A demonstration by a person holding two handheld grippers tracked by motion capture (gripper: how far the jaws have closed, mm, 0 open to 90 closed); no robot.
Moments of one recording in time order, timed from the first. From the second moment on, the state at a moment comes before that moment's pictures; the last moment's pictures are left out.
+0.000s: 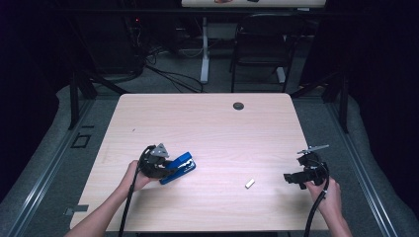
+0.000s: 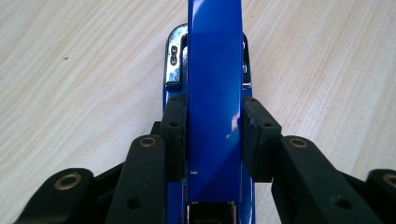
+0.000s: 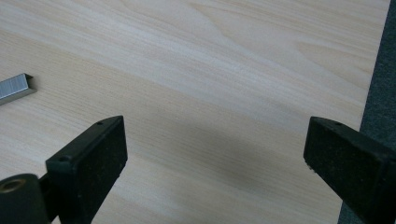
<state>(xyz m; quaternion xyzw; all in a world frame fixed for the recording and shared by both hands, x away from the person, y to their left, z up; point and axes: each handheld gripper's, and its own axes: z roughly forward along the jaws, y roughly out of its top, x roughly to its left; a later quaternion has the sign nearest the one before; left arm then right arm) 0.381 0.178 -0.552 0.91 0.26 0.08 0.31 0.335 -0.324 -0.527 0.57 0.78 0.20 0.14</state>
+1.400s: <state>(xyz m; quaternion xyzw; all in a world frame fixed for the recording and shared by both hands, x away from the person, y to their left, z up) 0.374 0.126 -0.555 0.93 0.10 0.02 0.34 0.335 -0.316 -0.525 0.56 0.79 0.21 0.13</state>
